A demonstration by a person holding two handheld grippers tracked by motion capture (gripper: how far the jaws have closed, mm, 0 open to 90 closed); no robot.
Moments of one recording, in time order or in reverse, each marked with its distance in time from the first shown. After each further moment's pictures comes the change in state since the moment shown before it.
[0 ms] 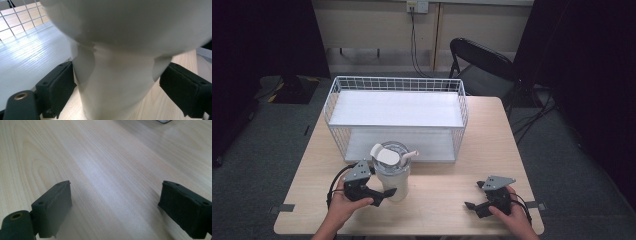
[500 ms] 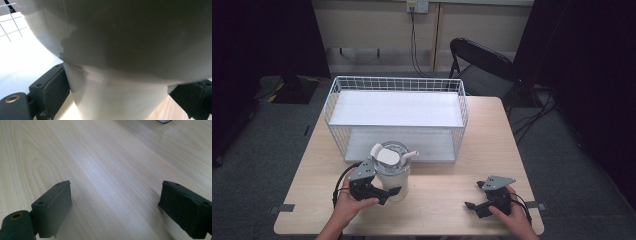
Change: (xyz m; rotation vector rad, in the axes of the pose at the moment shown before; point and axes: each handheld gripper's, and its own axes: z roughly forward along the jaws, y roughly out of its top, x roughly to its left) left arm 0.001 0.000 0.013 -0.047 -0.002 0.004; right arm 0.000 0.000 0.000 0.000 0.000 0.000
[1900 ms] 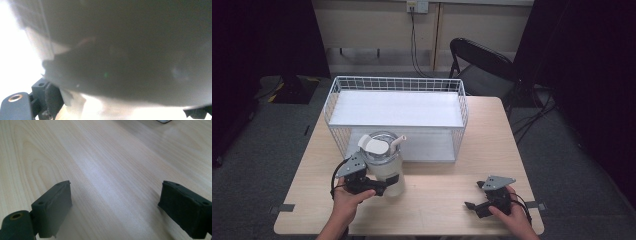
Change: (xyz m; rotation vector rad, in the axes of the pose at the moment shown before) left arm 0.004 0.018 -0.018 -0.186 0.053 -0.069; right arm 0.000 0.000 0.000 0.000 0.001 0.001
